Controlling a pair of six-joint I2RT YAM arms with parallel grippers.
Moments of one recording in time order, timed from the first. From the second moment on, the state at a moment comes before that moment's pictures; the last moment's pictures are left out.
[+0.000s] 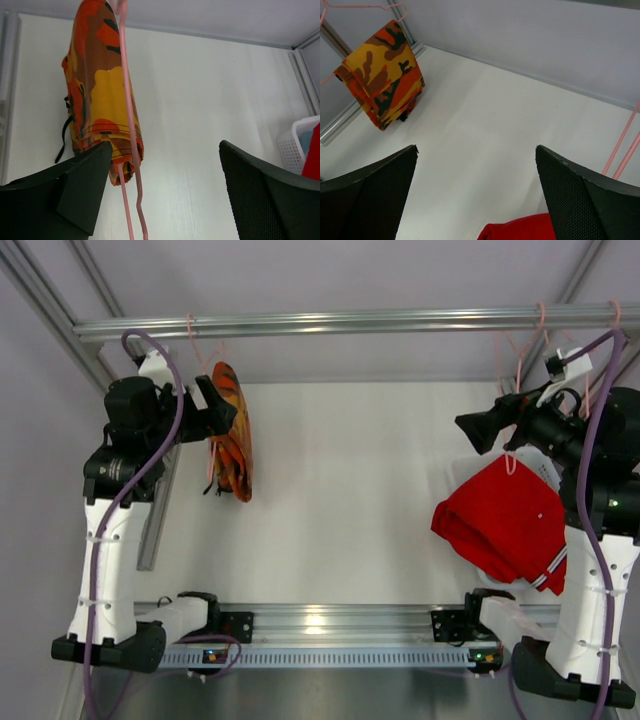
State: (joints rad) left arm -0.13 1.13 1.62 -0.82 0.11 -0.30; right arm -0.14 0.98 1.60 -0.77 -0.70 0.03
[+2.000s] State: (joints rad) left arm 0.21 1.21 1.04 0.44 1.10 -1.30; right arm -0.14 0.95 1.54 -0.82 -0.71 -0.02
